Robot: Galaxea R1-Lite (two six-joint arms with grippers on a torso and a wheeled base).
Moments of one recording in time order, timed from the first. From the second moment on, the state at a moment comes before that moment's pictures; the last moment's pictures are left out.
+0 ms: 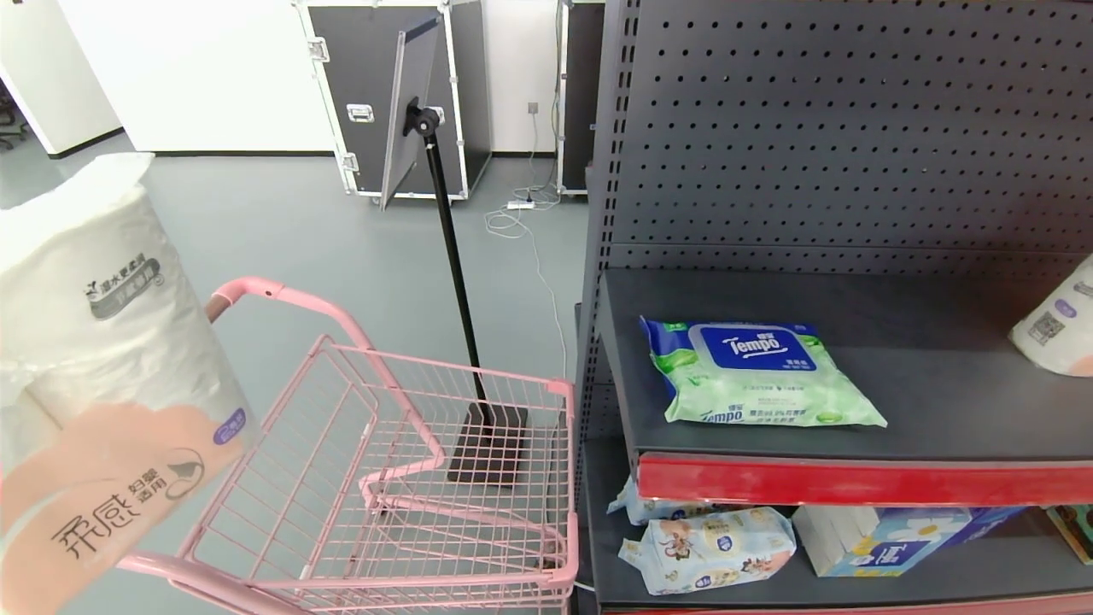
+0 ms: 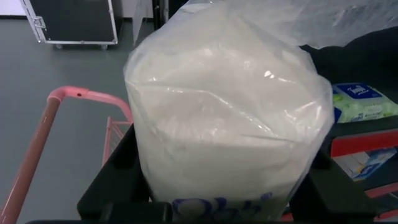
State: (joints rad) left arm 0.08 0.62 -0.59 -0.10 -0.37 -0.09; right arm 0.00 0.00 0.00 0.00 -0.02 0.00
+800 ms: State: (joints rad) left arm 0.08 0.62 -0.59 -0.10 -0.37 -0.08; right arm 0.00 0.00 0.00 0.00 -0.02 0.00
